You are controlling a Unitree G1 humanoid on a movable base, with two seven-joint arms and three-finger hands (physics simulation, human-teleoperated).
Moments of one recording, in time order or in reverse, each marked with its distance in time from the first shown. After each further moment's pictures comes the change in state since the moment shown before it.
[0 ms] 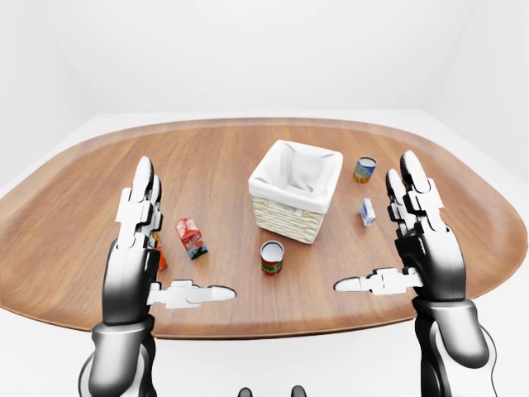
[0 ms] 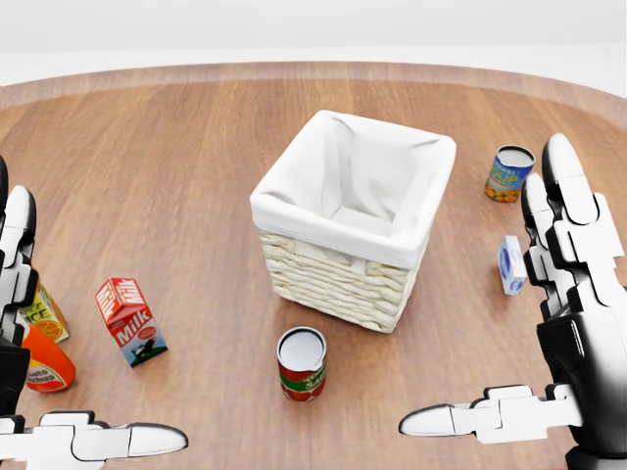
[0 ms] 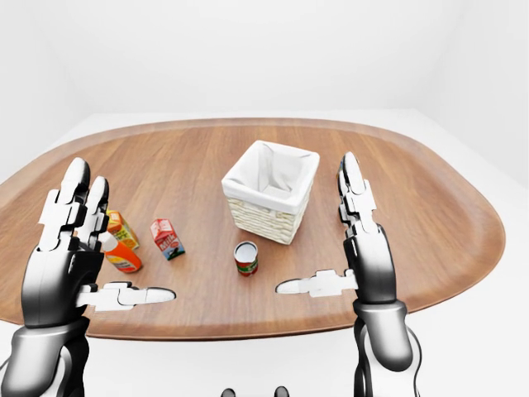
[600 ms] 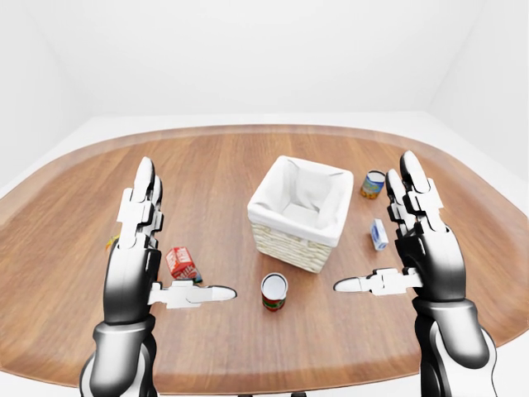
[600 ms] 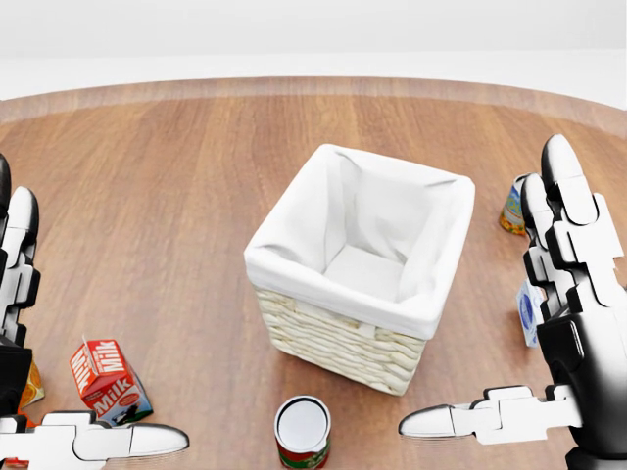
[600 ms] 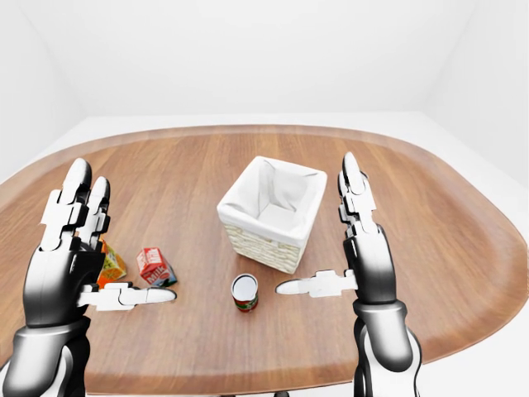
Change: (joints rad) left arm 0.000 0.001 -0.003 0.004 0.000 0.000 0.002; right arm 0.002 0.000 0.001 -0.002 -0.002 0.000 0.002
